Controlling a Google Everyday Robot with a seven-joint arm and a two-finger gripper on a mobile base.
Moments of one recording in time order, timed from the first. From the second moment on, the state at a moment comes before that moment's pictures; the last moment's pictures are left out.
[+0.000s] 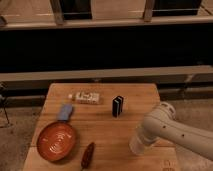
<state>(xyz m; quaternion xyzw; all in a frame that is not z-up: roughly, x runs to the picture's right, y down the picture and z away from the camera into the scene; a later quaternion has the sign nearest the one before) 0.176 0.297 0.695 -0.32 -0.08 -0.12 0.94</state>
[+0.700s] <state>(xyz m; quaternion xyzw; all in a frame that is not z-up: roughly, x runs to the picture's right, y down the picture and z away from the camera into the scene) 0.189 0.290 0.689 -0.32 -0.09 -0.10 0.94</state>
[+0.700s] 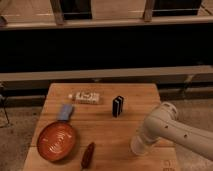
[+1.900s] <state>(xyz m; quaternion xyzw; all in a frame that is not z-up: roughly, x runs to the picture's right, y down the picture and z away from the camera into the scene) 0.253 0.144 0.631 -0.27 -0.09 -0.12 0.95</state>
